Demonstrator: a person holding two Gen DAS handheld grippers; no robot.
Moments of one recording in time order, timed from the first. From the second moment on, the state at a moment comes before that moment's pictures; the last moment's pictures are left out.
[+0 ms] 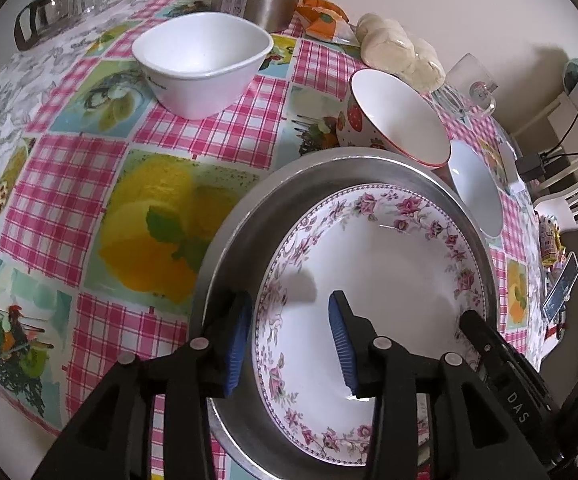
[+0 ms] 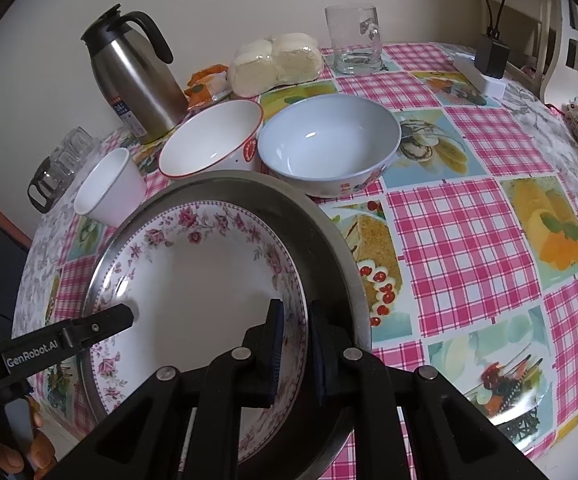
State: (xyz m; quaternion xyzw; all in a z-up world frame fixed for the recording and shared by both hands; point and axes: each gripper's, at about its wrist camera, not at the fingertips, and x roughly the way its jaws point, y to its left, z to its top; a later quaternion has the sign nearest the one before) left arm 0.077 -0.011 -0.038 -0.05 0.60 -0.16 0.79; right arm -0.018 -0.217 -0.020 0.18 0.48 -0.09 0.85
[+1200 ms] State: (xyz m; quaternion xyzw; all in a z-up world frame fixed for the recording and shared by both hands) left arm 0.077 -0.003 -0.012 0.03 0.52 -0.06 0.85; right arm -0.024 -0.220 -0.002 0.15 0.44 -0.12 0.88
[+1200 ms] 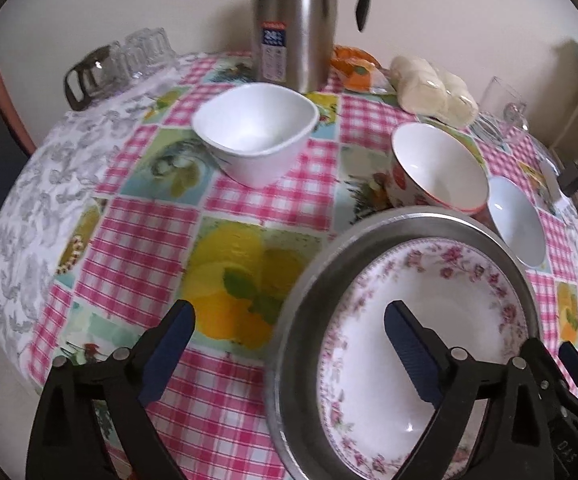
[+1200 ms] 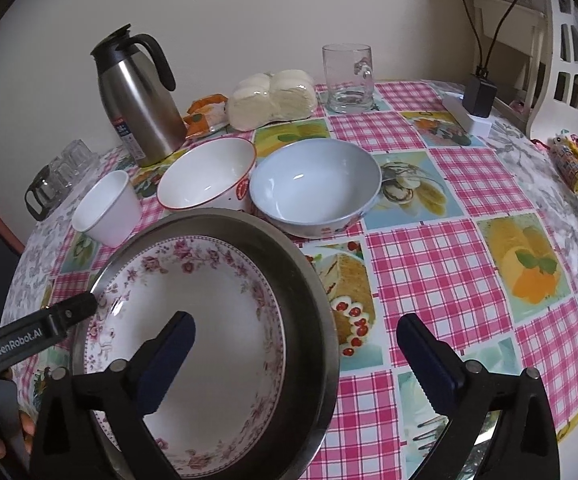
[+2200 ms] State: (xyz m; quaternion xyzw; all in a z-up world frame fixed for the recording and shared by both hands) left arm 0.162 -0.046 0.026 -0.03 0.46 -0.12 0.88; right arm 0.044 -0.261 0.035 0.13 0.41 -0.15 0.89
